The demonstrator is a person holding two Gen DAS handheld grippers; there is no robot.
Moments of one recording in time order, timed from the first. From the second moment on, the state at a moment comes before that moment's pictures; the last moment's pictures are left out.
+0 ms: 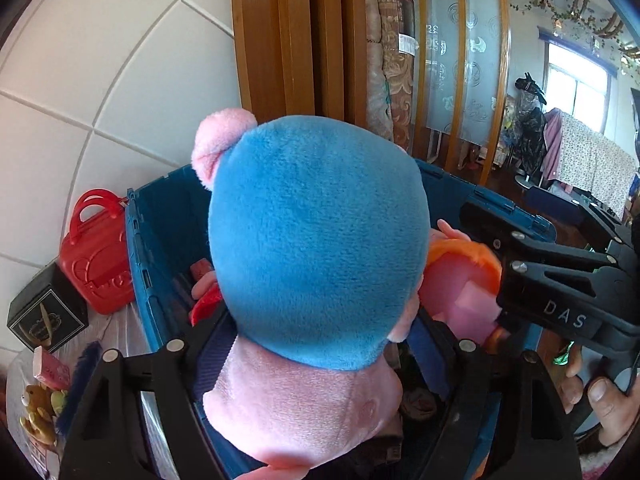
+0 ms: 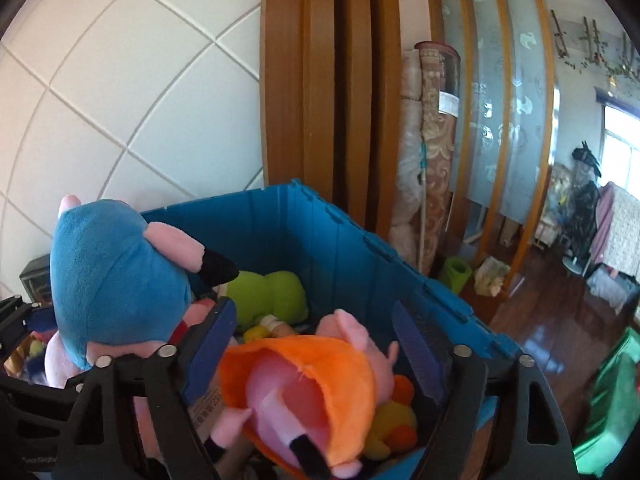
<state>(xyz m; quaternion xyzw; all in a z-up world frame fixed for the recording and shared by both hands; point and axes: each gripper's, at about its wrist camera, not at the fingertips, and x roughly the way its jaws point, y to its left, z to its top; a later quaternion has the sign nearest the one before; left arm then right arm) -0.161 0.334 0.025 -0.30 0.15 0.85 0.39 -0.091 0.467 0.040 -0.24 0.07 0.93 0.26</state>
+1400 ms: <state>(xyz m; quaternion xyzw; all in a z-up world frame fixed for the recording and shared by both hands) -0.143 0.166 0.028 -0.30 0.11 0.88 0.36 -0.061 0.330 0.055 -0.25 0.04 0.94 0.21</state>
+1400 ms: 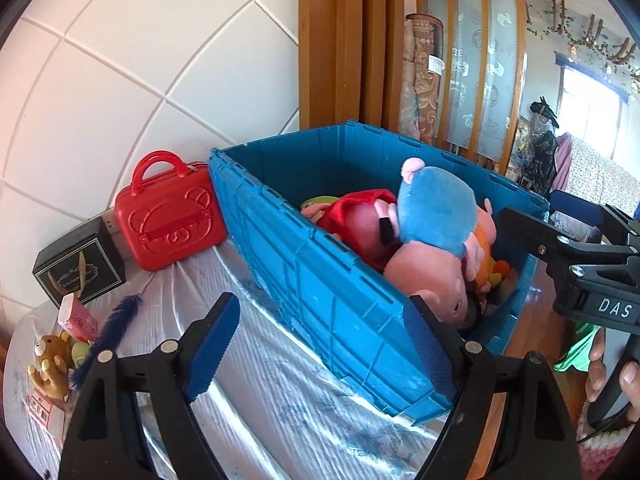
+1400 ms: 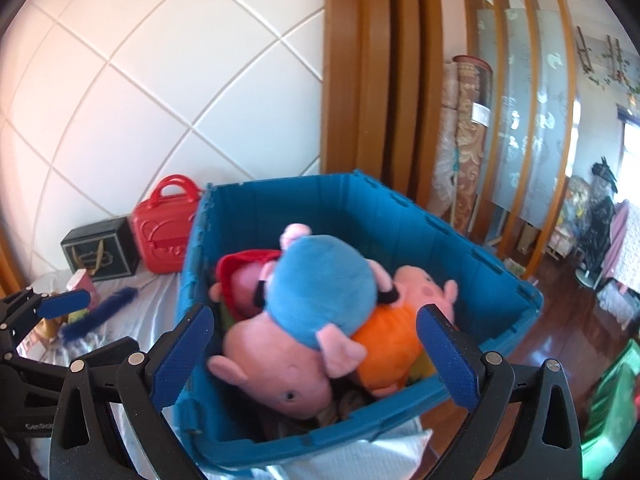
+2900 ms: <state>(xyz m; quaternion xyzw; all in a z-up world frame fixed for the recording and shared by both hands) -0.312 -0.297 -0.153 -0.46 -0.11 0.88 -0.09 -0.360 -0.018 -0.077 -0.41 -0.08 0.90 -0.14</state>
